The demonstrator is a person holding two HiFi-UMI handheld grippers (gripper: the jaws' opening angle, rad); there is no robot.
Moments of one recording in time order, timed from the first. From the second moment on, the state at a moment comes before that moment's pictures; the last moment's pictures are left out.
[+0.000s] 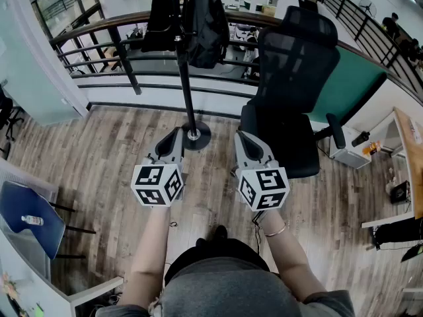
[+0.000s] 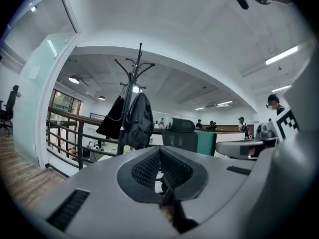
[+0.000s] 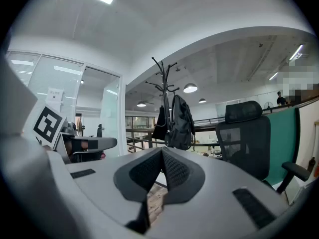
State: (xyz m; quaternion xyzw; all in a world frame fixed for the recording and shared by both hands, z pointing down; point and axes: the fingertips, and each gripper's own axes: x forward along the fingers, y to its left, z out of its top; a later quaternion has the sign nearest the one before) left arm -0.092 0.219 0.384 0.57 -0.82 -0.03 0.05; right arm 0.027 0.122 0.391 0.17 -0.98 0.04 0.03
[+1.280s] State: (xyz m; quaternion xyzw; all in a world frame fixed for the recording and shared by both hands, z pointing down) left arm -0.214 0.100 0.338 0.56 -0.83 -0.06 0.03; right arm -0.077 -0.009 0.353 0.15 -0.99 0.05 -0.01
